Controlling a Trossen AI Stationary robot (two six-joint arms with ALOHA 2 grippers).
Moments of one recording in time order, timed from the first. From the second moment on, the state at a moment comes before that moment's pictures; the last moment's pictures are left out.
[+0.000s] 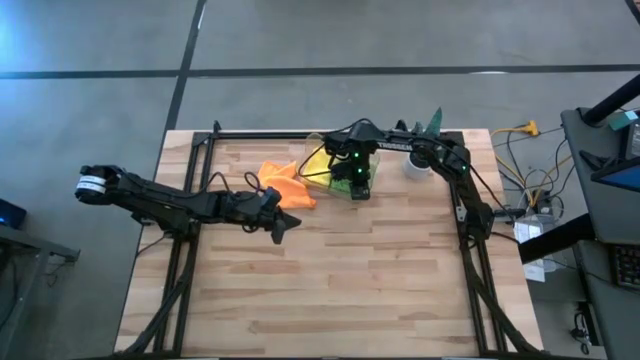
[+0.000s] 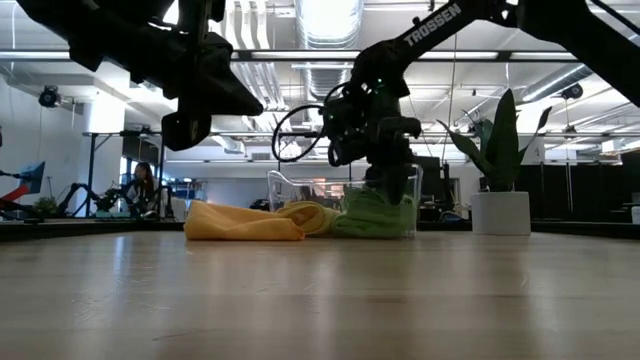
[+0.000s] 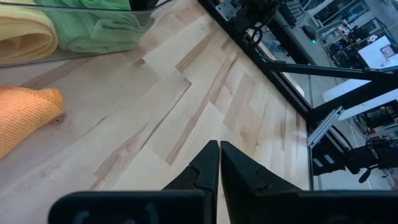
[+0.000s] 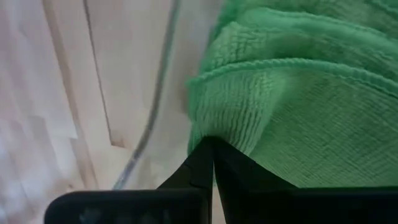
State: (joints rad) left arm -0.06 1.18 0.55 0.23 -0.08 -0.82; right arm -0.44 2.18 1.76 -1.30 -0.31 -0.47
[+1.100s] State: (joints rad) left arm -0.06 0.99 0.55 0.06 -0.08 -0.25; right arm -0.37 1.38 1.42 -0.81 -0.39 0.12
